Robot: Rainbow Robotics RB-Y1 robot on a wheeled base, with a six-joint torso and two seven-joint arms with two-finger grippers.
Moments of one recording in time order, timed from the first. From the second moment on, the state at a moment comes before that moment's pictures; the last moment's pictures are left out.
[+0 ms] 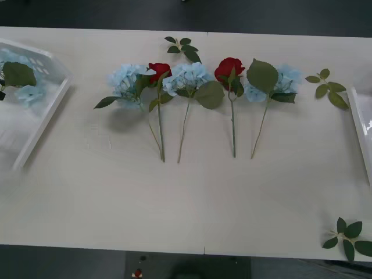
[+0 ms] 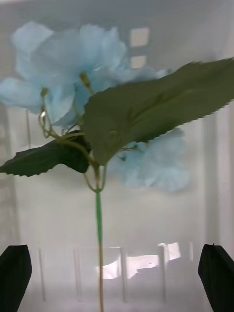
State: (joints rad) right arm -0.96 -1.16 0.50 -0.59 -0.95 1.07 1.75; left arm -0.93 1.06 -0.39 -0.58 1.36 1.04 -2.43
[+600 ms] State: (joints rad) right arm -0.91 -1.12 0.54 -0.50 -0.95 0.88 1.77; left arm -0.85 1.19 -0.39 -0.71 2.17 1.35 -2.43
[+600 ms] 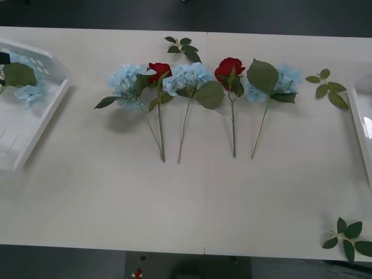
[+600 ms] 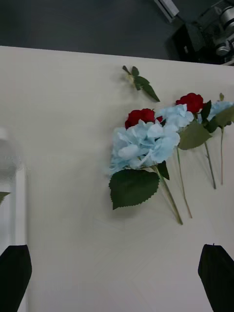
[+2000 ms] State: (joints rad) right arm -0.47 -1.09 0.52 -1.54 -1.31 0.85 1.18; left arm -0.21 1.00 -0.47 -1.64 2.15 0.44 -2.43
